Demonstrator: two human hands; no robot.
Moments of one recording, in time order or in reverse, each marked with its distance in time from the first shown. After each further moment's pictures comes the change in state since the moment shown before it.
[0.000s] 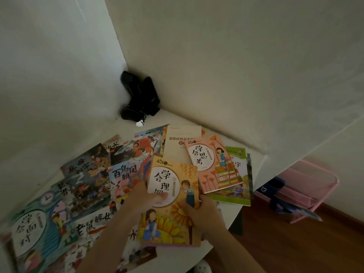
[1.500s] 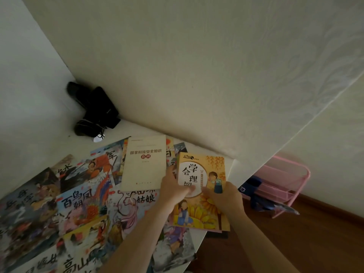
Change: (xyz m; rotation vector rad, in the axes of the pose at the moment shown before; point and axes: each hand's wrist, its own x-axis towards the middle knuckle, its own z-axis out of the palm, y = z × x) left_hand 0.084 0.083 0.171 -0.004 -0.023 0.142; right_hand 0.089 0.046 -0.147 -0.118 0.312 0.116
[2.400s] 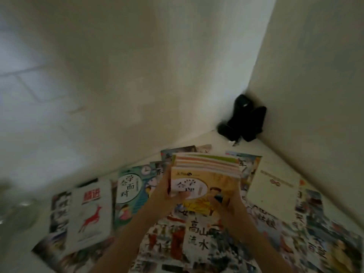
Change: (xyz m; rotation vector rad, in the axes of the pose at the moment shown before) left_hand -0.166 -0.154 -0.313 -0.342 0.311 0.373; right_hand -0.175 -0.167 0.204 0.192 -0.761 -0.645
